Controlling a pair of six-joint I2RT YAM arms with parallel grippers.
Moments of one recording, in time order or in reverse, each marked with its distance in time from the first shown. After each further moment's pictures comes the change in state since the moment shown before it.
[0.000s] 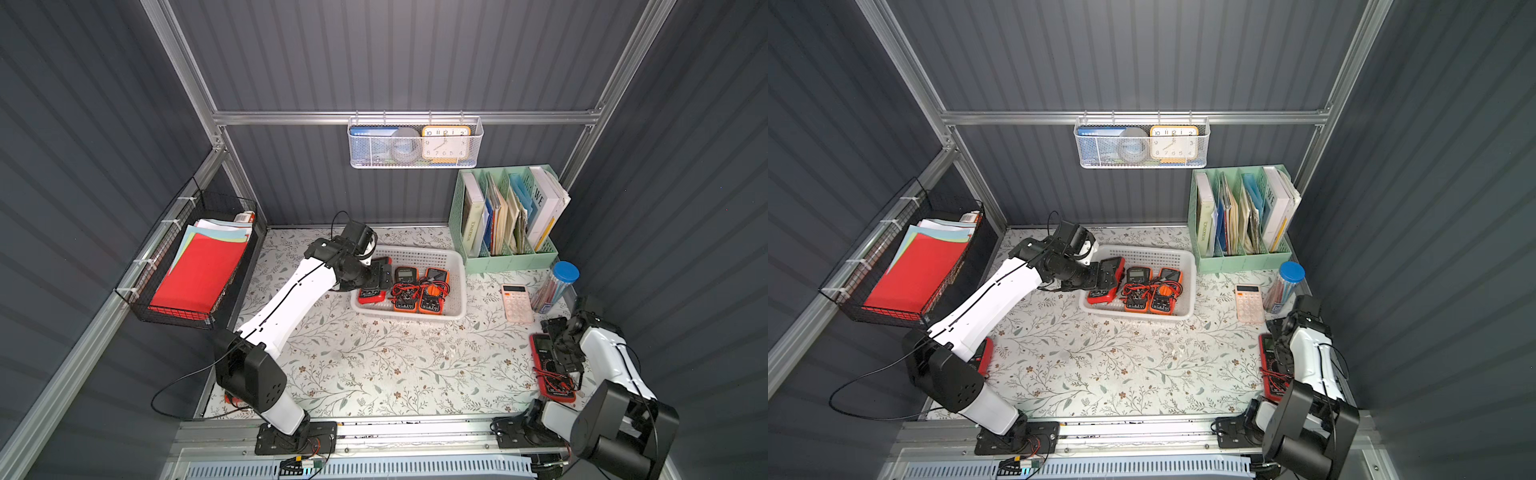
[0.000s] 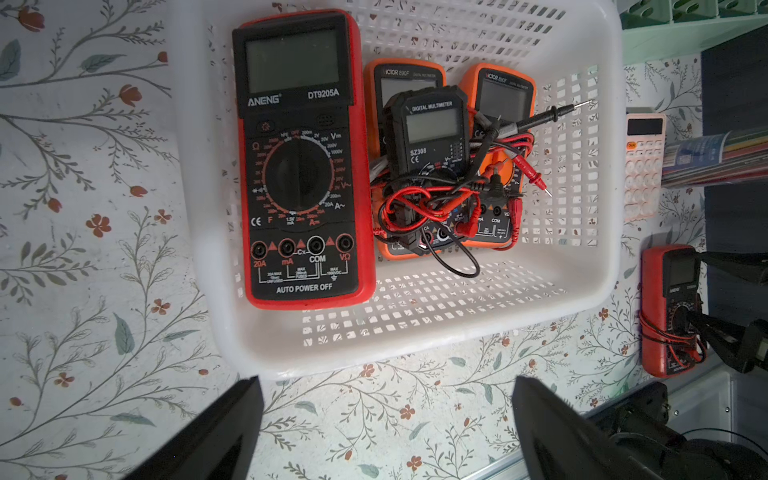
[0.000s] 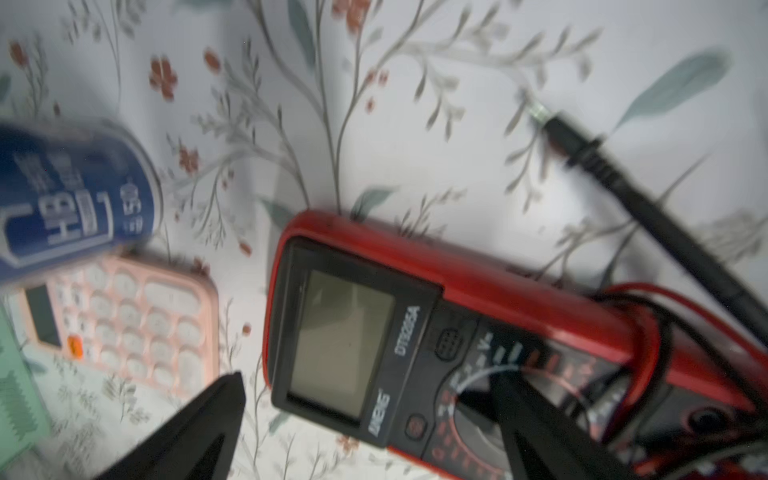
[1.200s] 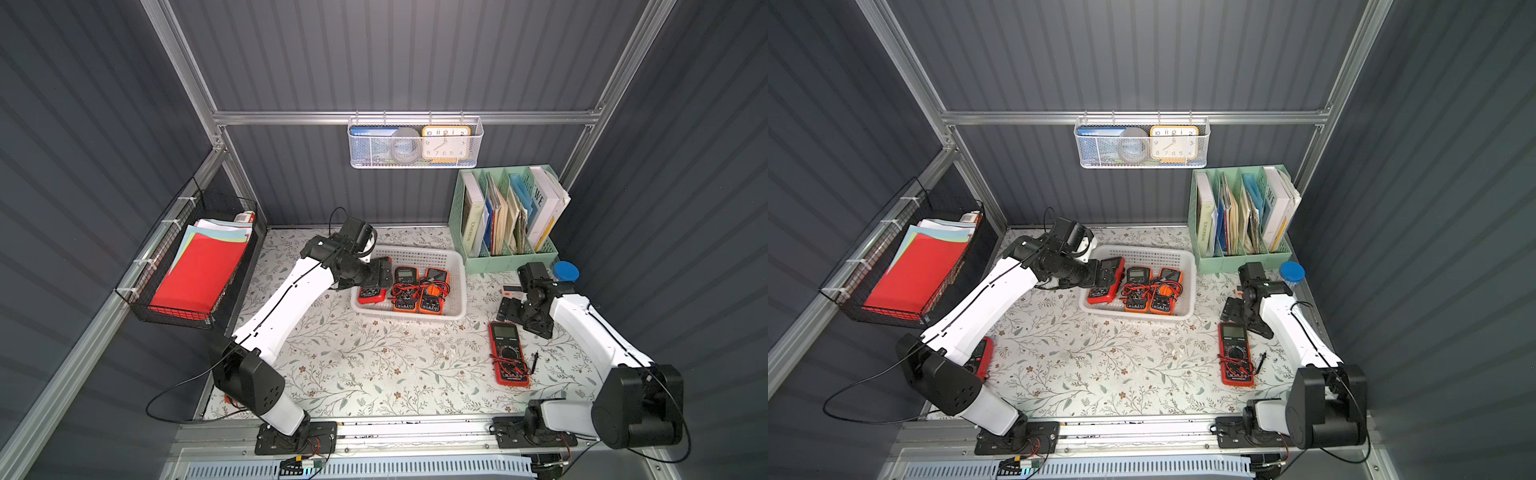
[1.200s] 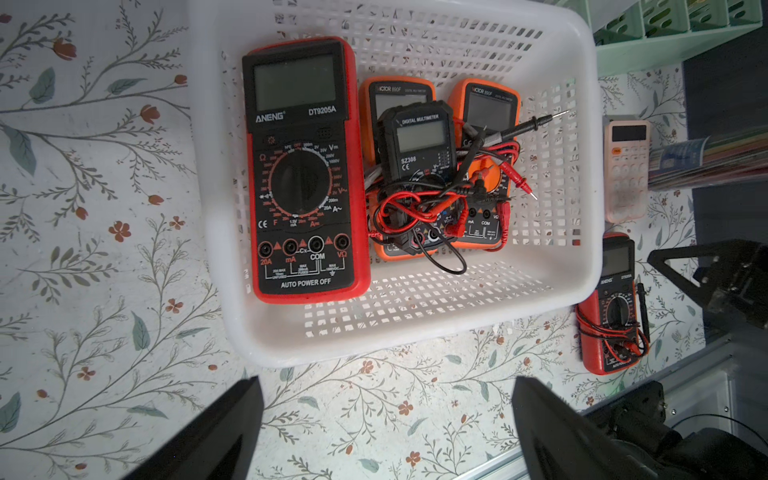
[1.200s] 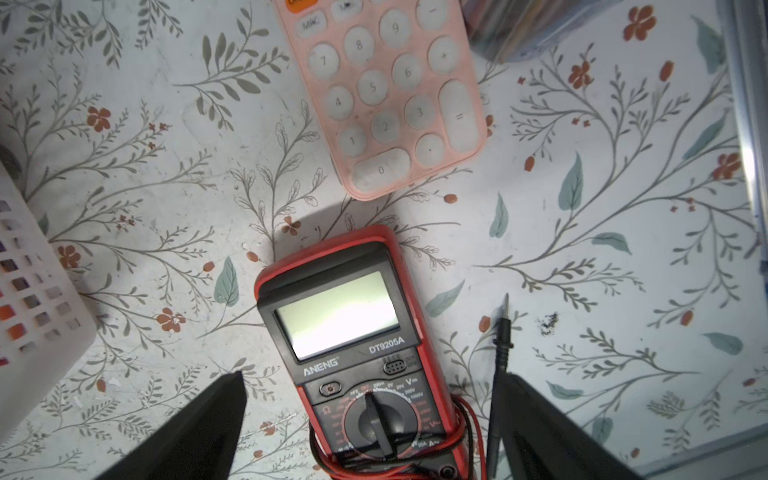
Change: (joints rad) left arm -0.012 -0.018 0.056 -0.038 -0.019 0.001; right arm 0.472 0.191 0.314 -0.209 0.119 -0.582
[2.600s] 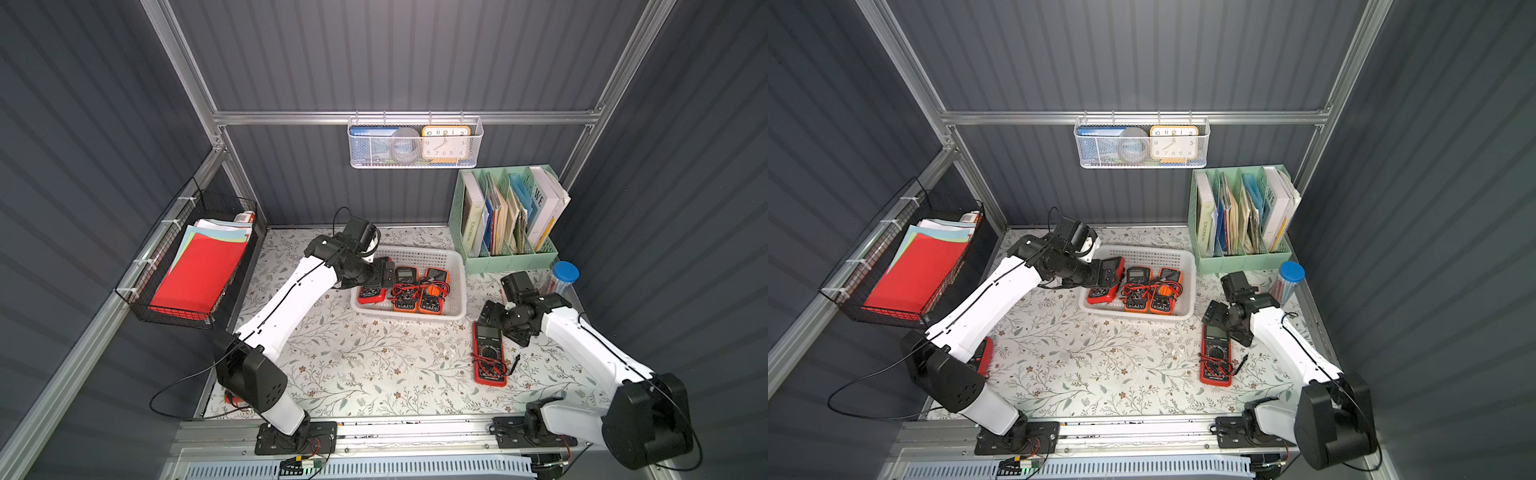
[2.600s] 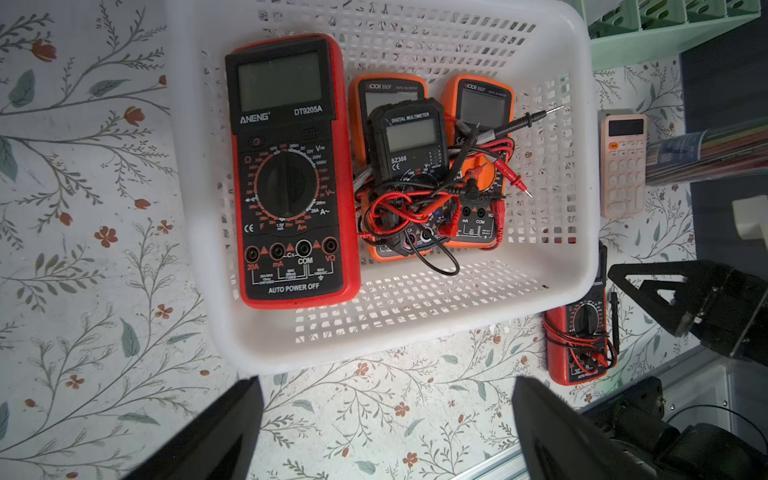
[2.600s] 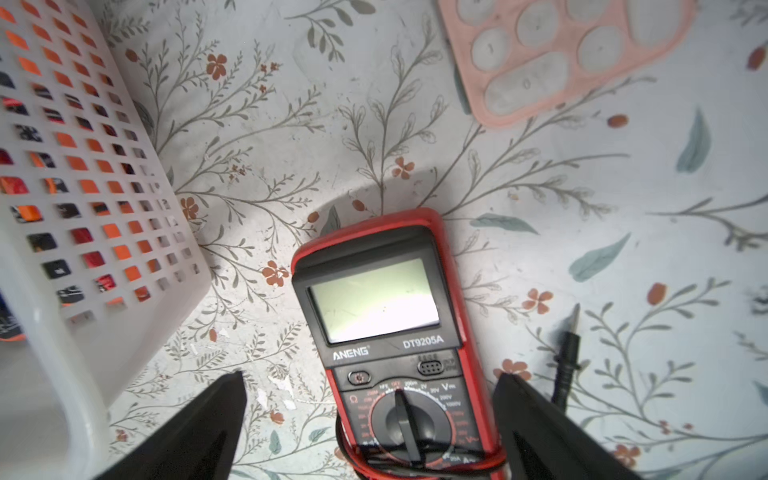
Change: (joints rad) left arm -0.016 0.021 0.008 0.002 0.004 0.000; right arm 0.187 -0.053 -0.089 0.104 -0.096 0.213
